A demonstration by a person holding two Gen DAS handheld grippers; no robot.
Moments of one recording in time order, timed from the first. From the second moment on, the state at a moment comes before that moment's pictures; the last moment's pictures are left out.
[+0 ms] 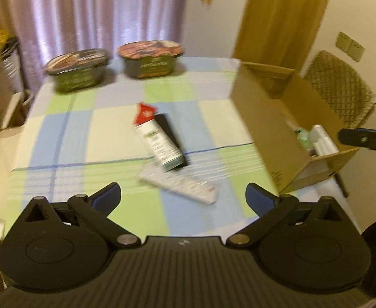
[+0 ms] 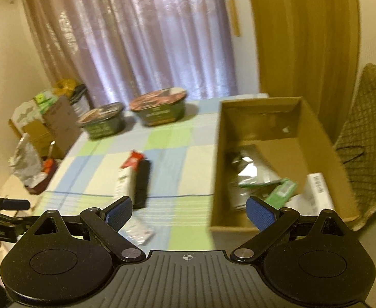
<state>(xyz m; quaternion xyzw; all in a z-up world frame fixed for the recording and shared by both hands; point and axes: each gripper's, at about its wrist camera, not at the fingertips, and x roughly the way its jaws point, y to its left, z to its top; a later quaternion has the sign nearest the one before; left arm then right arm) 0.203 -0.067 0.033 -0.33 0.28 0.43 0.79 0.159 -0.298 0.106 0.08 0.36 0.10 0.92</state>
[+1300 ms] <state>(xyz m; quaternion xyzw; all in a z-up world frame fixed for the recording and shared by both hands) 0.169 -0.031 -0.075 -0.28 0.39 0.38 0.79 0.257 -0.140 -0.040 -0.13 0.46 0.30 0.82</state>
